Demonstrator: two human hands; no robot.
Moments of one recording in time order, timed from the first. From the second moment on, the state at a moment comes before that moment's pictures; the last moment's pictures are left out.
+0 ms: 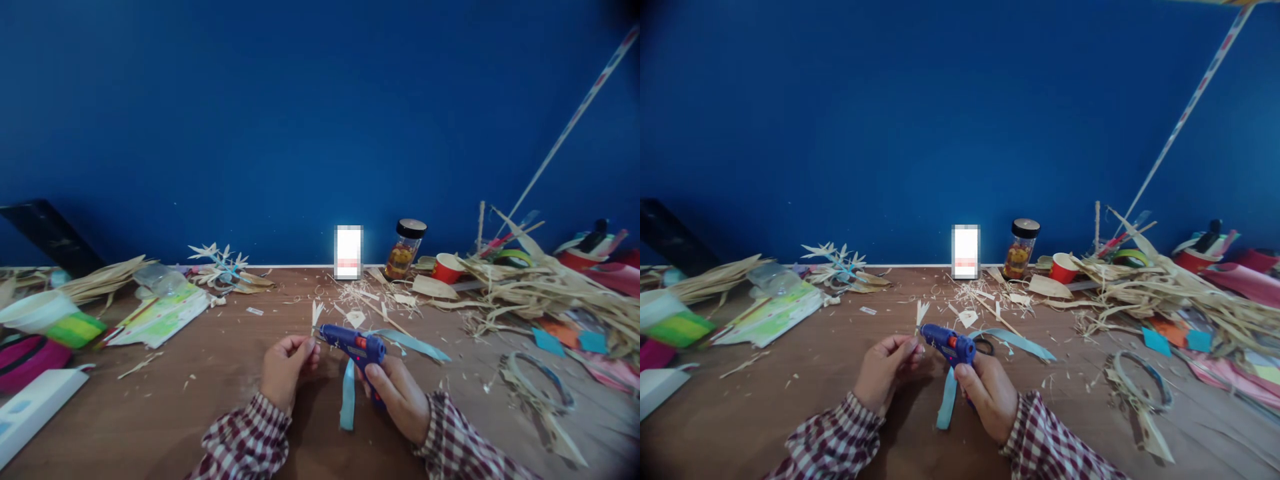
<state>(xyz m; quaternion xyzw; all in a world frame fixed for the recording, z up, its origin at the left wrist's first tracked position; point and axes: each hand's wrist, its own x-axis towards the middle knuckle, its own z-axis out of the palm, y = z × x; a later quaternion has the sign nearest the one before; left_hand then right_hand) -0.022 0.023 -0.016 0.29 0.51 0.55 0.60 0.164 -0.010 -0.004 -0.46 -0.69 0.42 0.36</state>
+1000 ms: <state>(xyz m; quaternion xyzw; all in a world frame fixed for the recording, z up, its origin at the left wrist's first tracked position) -0.028 0.021 -0.014 0.46 0.56 0.54 0.43 0.163 -0.008 -0.008 -0.45 -0.69 0.44 0.36</state>
